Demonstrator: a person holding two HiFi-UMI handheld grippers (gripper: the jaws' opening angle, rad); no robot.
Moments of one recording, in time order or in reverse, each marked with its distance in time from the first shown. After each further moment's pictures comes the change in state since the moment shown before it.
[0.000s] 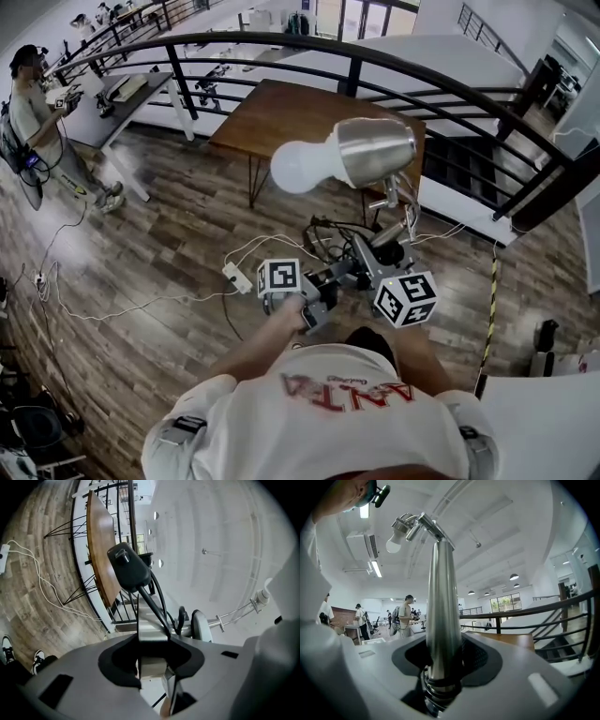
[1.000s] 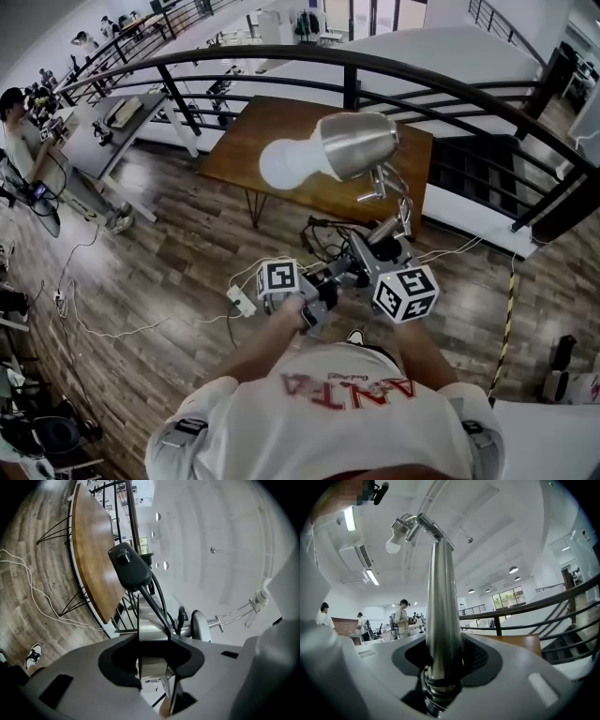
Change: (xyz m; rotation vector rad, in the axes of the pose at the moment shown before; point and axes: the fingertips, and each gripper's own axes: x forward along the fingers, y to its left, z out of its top) left arm 0.132 0.030 0.117 0.007 -0.042 0.084; right arm 0.093 -0.159 0.019 0.080 -0.012 0.063
